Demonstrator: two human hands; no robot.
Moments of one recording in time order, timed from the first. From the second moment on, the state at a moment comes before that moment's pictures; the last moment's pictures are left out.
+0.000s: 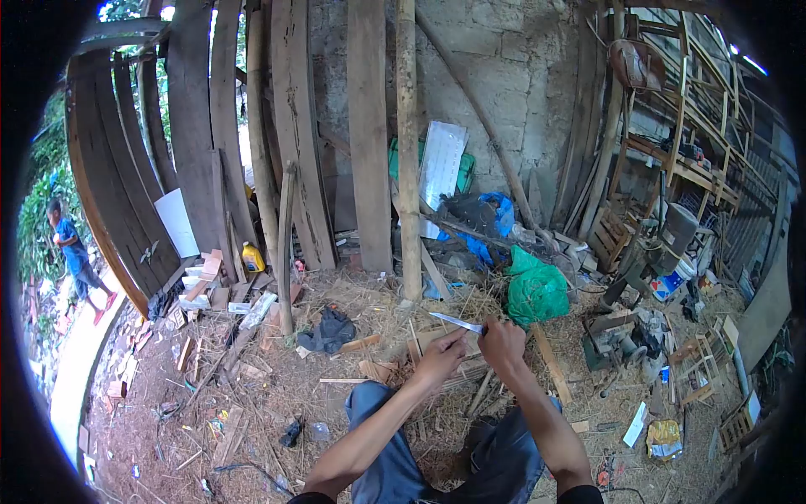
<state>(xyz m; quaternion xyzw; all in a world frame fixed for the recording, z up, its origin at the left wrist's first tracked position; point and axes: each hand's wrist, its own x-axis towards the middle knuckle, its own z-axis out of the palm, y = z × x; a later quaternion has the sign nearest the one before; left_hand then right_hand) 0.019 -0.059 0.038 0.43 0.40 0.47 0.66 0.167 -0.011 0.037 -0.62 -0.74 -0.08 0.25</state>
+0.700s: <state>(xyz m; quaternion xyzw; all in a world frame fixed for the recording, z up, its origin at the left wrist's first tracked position) -0.001 -0.064 0.047 0.43 0.40 0.45 0.67 0.209 0.005 0.045 -0.44 -0.46 0.63 0.44</state>
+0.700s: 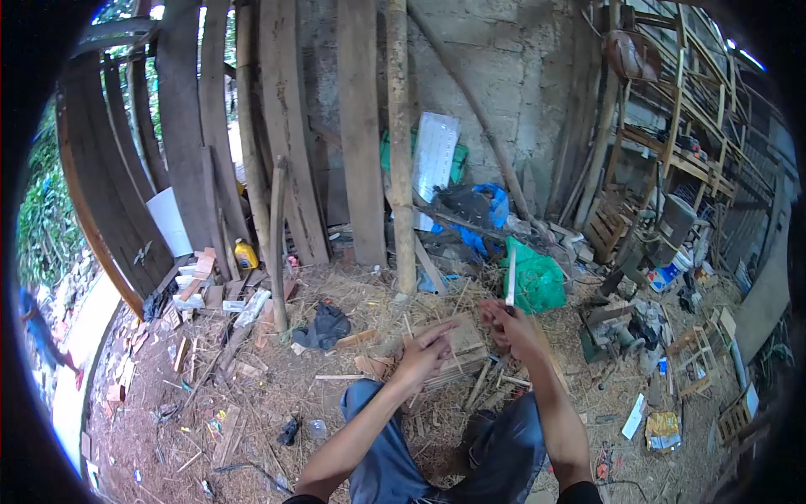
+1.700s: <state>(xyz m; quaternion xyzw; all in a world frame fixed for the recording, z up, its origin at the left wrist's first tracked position) 0.030 -0.044 0.046 0.40 0.33 0.53 0.67 0.223 -0.019 0.096 -0.48 -0.64 0.31 0.52</state>
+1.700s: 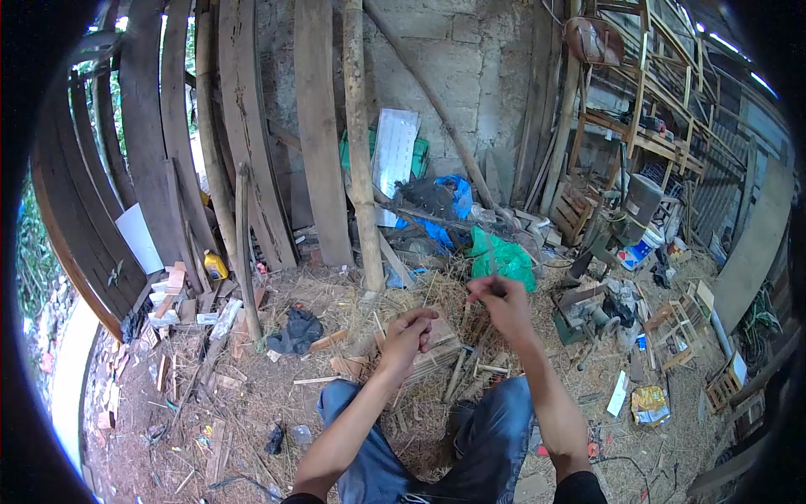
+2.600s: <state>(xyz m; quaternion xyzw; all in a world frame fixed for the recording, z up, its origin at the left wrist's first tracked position) -0.017 -0.061 0.048 0.59 0.44 0.42 0.53 0.261 -0.005 0.110 -0.44 -0.41 0.46 0.66</state>
